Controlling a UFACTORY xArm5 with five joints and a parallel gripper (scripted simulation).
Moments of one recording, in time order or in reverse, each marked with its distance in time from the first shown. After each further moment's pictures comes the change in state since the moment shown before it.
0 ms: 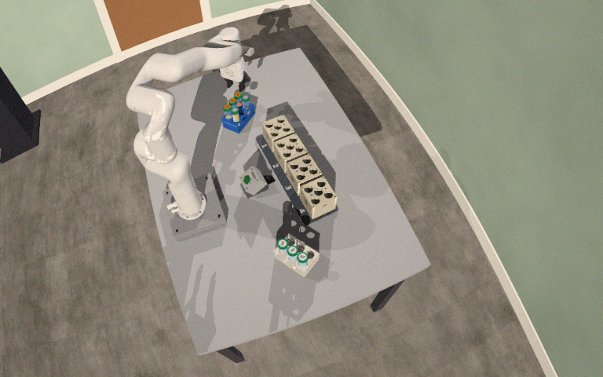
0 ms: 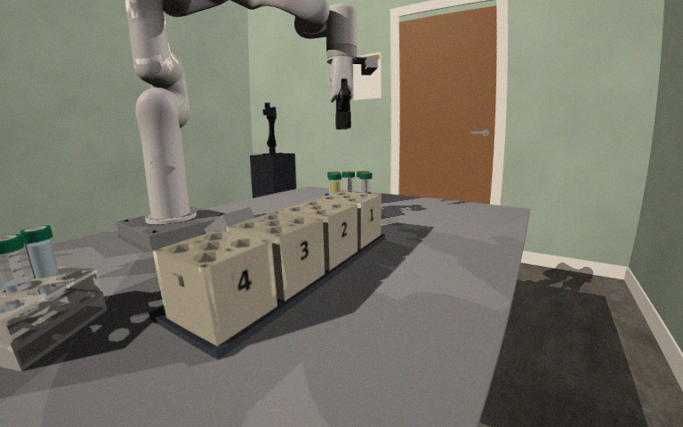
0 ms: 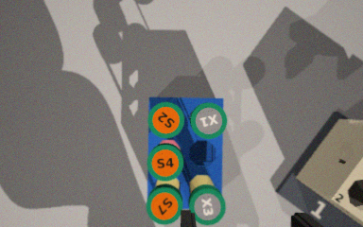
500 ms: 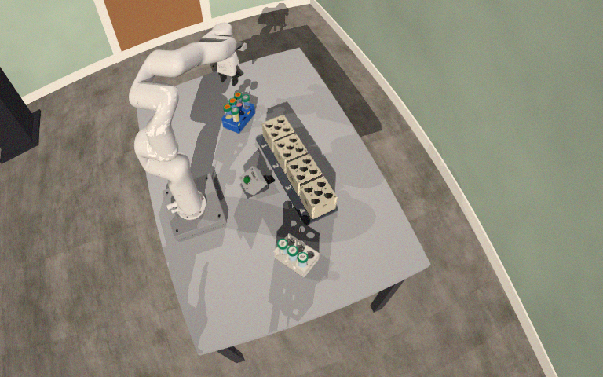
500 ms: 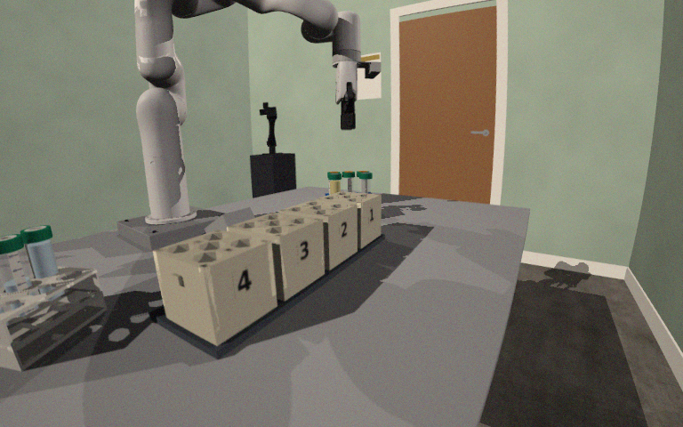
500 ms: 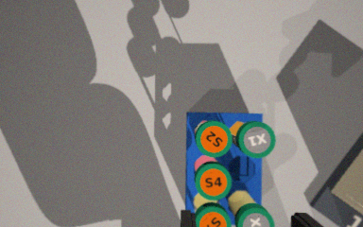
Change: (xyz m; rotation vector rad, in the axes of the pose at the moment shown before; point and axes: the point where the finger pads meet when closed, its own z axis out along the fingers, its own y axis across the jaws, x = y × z) arm 0.017 -0.045 0.000 0.000 -0.001 0.001
